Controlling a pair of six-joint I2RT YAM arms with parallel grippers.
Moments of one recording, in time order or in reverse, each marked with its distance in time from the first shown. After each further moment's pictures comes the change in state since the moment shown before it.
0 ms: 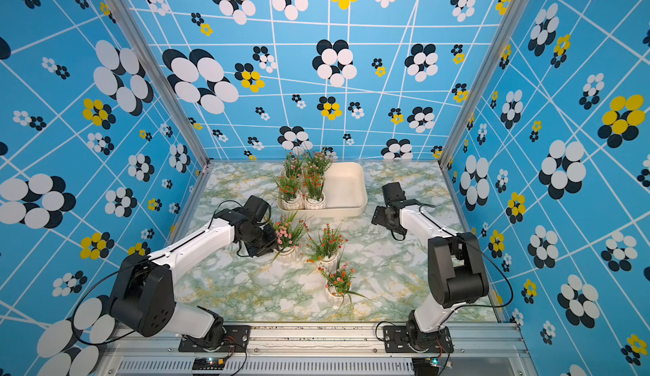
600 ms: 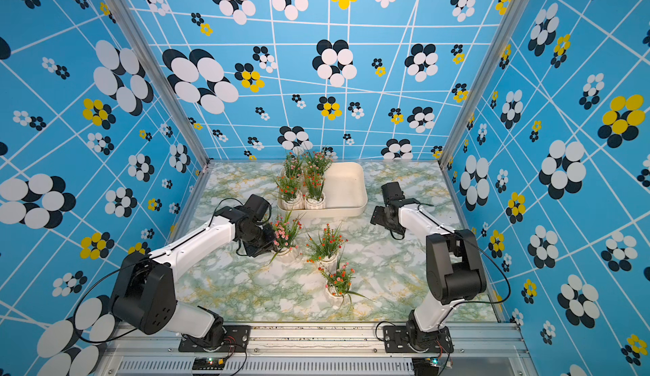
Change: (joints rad) left arm -0.002 0.012 0.033 -0.064 -0.042 0.056; right arm 0.000 0.027 0.017 0.000 -0.025 0.000
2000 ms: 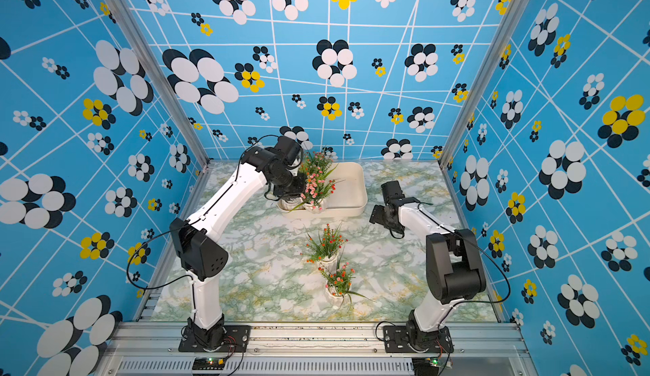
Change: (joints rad) left arm -0.141 0.544 1.160 -0.422 -0.047 0.428; right arm 0.000 -0.002 0.015 -0.008 -0.028 -0.002
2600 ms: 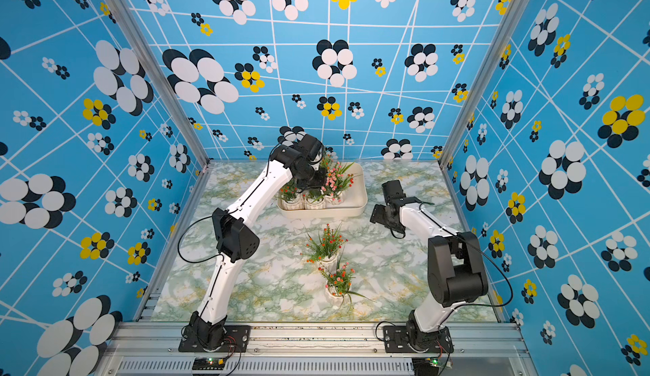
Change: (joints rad) left arm -0.027 0.336 0.373 0.029 0.029 -0.007; right arm -0.002 -0.019 0.003 -0.023 0.000 -0.011
